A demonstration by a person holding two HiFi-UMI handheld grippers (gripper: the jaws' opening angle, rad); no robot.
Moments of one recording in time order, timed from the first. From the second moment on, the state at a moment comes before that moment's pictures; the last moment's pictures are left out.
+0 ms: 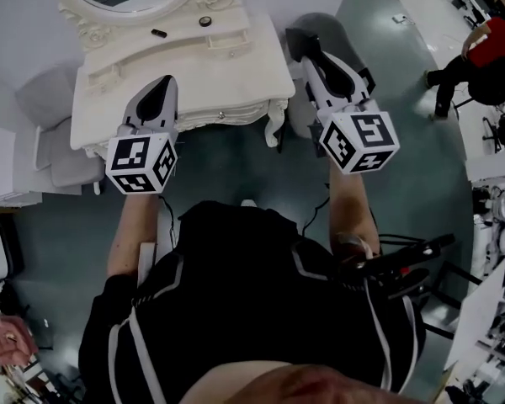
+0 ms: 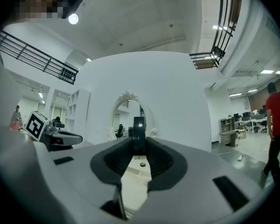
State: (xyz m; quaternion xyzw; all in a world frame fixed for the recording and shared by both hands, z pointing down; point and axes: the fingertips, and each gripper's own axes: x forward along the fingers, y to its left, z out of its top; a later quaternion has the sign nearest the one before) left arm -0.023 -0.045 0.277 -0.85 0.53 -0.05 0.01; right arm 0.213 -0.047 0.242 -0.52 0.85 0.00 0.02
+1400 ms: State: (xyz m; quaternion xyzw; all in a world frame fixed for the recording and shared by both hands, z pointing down) left arm -0.104 -0.279 0.324 -0.90 0.43 -0.06 -0.03; right arm 0.109 -0.258 0.290 -0.58 0.81 -0.04 -0.05
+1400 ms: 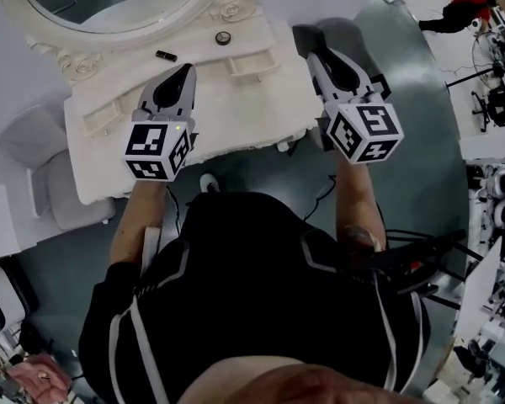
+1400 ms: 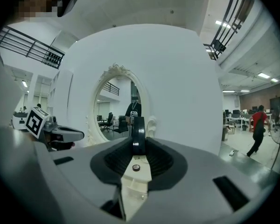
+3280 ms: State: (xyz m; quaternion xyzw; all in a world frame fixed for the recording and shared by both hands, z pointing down) left arm -0.096 -0.378 0.476 -0.85 0.49 -0.16 -0.15; right arm 0.100 -0.434 0.567 -0.37 0.85 -0.12 -0.35
